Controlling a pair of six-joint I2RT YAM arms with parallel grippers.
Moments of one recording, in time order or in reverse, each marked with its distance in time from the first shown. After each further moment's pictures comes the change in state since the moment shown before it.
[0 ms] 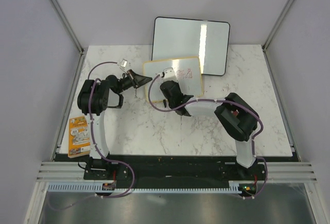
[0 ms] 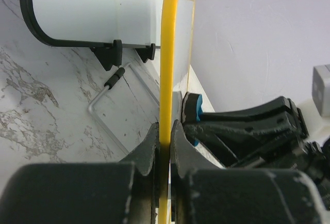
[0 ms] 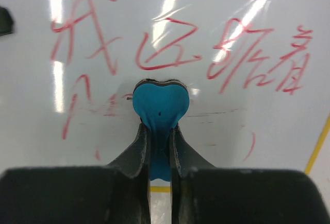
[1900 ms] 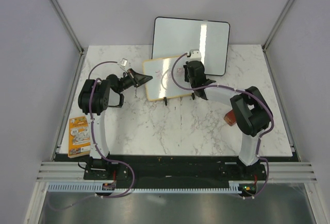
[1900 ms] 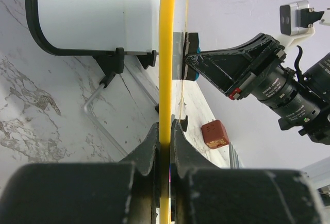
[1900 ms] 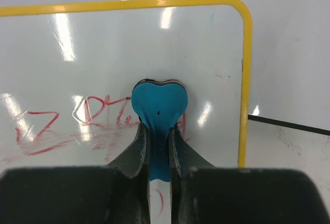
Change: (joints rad) left arm -0.008 0.014 0.023 0.000 -0.026 -0.016; right arm -0.307 -0.046 0.031 0.033 -0.306 0.068
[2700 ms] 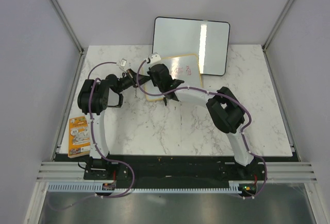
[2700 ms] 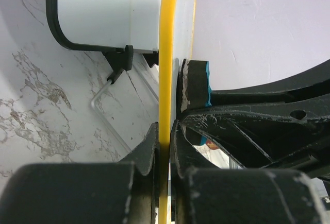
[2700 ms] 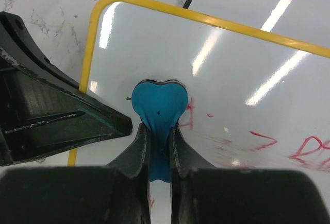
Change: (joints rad) left arm 0.012 0.001 0.000 -0.029 0.003 0.000; right arm 0.291 0.257 0.422 -0.187 0.051 -0.127
